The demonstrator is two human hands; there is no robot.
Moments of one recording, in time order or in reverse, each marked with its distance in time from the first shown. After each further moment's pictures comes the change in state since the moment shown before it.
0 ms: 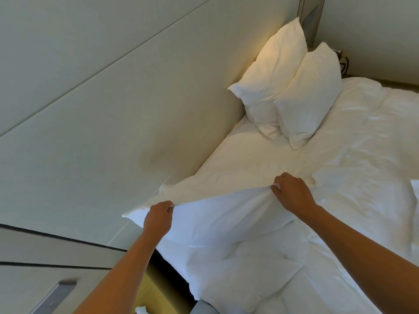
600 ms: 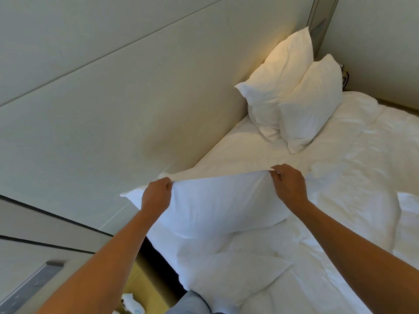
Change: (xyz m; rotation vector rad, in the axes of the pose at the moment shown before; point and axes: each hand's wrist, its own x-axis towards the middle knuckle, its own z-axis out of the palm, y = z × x) left_hand 0.010 0.001 -0.028 -0.050 0.089 0.011; right_hand 0.003 -0.036 -0.007 0.201 0.315 0.049
